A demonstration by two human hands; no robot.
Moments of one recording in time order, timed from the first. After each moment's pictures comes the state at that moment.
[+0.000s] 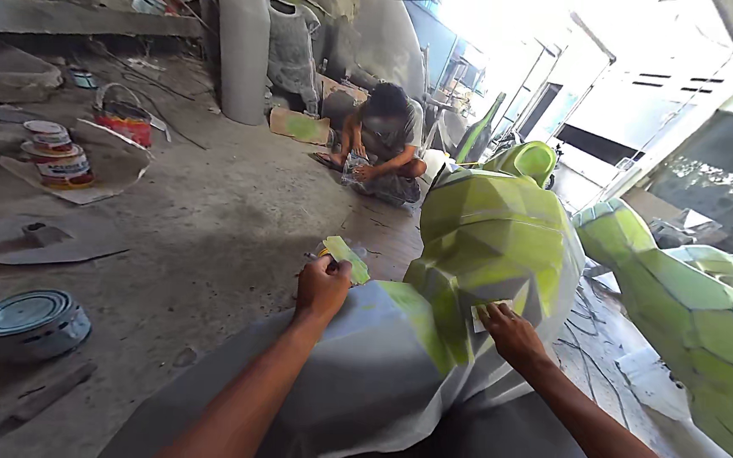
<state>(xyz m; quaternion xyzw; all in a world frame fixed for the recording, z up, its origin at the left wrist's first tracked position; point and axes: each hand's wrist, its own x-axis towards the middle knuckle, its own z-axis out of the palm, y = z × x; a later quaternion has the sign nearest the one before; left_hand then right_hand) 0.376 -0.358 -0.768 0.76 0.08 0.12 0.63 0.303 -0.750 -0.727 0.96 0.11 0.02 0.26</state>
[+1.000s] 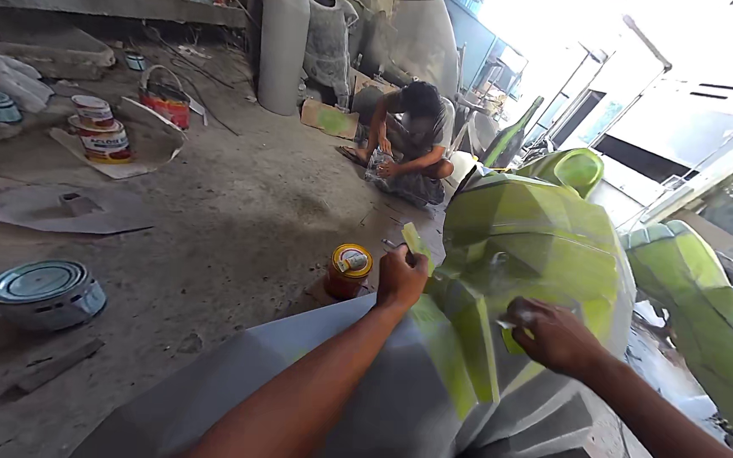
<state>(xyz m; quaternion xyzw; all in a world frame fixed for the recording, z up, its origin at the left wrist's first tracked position) 0.436 -0.454 -0.759 0.75 0.03 0.14 0.64 0.352 -0.727 -0.653 0.96 0.26 -0.01 0.14</state>
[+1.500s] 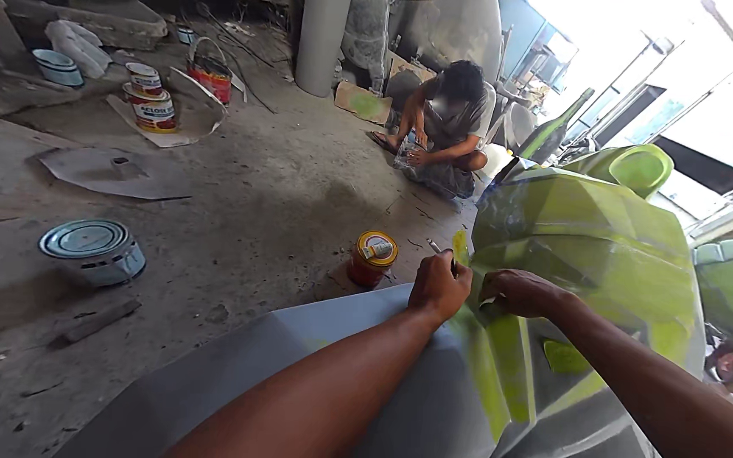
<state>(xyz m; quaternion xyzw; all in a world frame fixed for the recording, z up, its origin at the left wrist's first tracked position) 0.433 -0.461 -0.779 0.80 -0.03 0.08 0.59 0.501 -0.675 -0.716 0.89 0.33 -0.23 0.20</state>
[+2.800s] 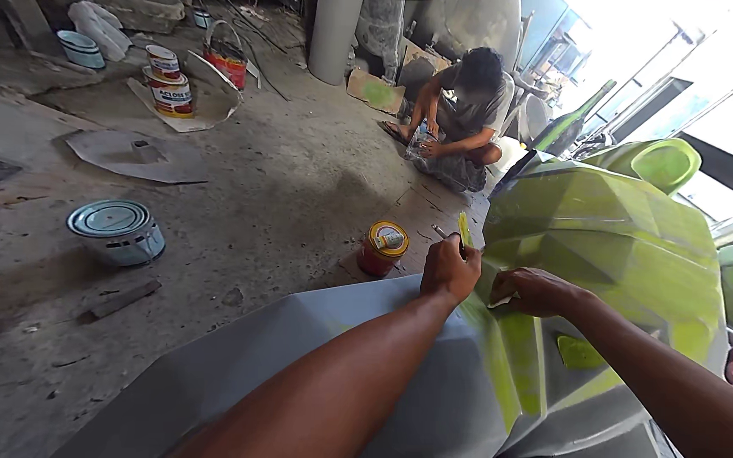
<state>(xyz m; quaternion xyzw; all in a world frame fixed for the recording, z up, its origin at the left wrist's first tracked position) 0.439 -0.457 -0.782 0.77 0.03 0.11 0.62 0.495 -0.674 -0.720 0.88 0.34 -0.25 0.21</state>
